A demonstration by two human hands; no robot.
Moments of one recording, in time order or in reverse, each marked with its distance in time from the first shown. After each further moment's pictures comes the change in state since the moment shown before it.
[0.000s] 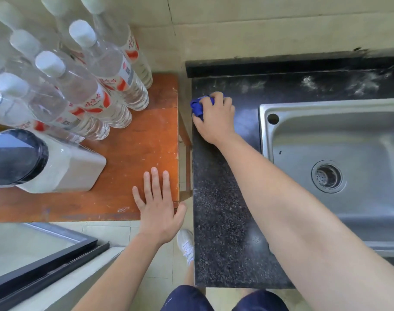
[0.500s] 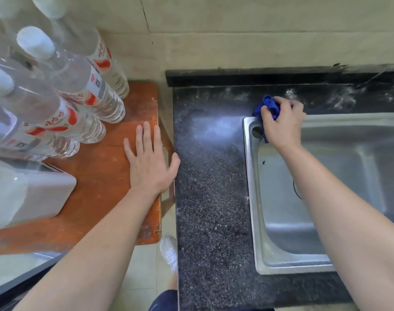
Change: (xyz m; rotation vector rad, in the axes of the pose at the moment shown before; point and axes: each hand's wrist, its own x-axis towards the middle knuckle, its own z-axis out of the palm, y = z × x) left_hand 0.141 0.039 -0.051 0.038 0.236 0.048; right_hand -0.003 0.170 -0.056 0.275 0.233 0.452
